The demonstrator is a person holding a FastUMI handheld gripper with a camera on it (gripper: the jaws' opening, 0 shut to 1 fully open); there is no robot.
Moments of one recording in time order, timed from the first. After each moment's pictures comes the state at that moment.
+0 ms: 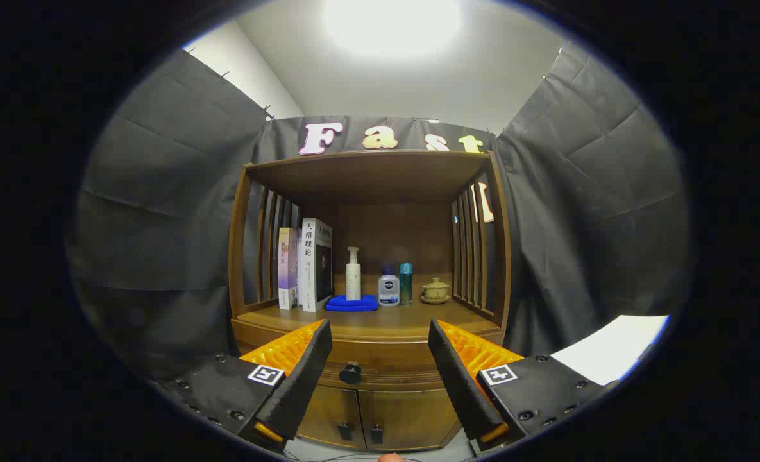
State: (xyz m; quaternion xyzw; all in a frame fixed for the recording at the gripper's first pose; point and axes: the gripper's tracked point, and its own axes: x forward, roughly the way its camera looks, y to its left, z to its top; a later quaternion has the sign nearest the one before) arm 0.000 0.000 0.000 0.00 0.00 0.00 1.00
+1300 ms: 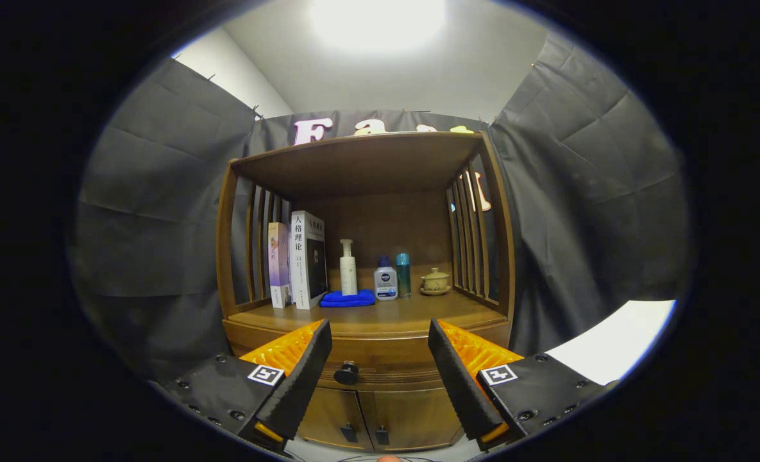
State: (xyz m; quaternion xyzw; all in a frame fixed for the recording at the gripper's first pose) arm 0.033 -0.003 -0.027 0.02 0.01 0.00 1.00
